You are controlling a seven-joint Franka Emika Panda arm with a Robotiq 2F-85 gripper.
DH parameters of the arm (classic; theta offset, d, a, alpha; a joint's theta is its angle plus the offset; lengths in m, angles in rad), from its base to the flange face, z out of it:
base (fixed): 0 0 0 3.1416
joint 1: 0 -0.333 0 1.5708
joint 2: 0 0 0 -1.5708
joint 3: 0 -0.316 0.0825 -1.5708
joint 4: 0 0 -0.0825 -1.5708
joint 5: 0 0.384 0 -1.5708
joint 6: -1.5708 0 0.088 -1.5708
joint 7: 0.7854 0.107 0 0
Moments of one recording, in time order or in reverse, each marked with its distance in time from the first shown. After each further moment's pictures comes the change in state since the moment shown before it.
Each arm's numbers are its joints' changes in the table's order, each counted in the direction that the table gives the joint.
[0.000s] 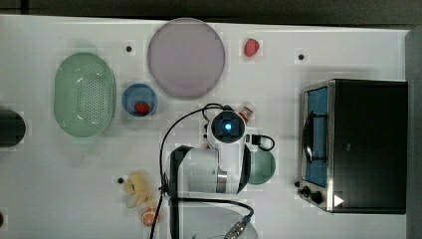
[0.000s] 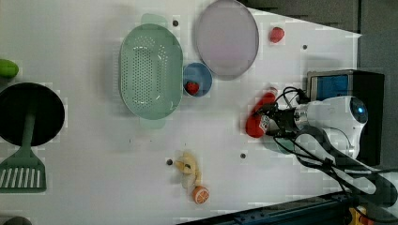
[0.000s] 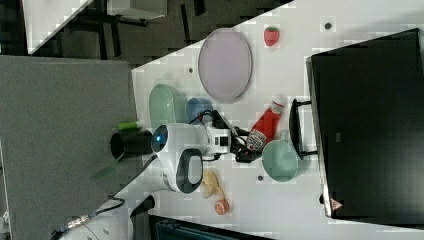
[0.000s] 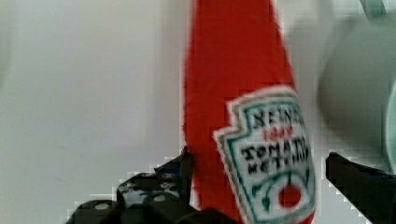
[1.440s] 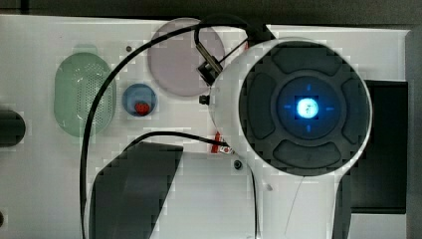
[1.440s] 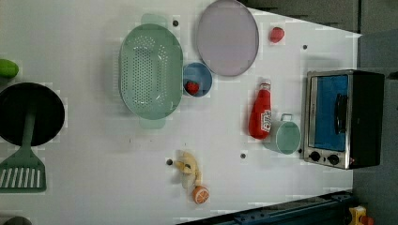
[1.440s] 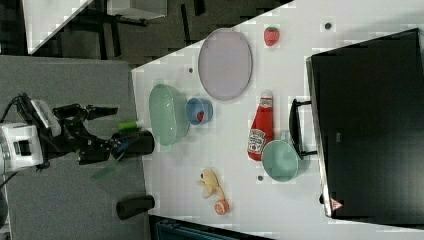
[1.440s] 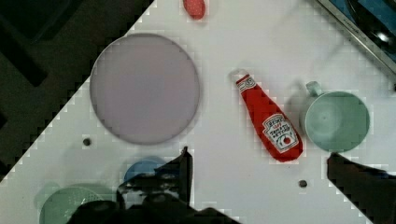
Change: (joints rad) arm 0.000 -0.462 -0.001 0.654 0.016 0.845 0.000
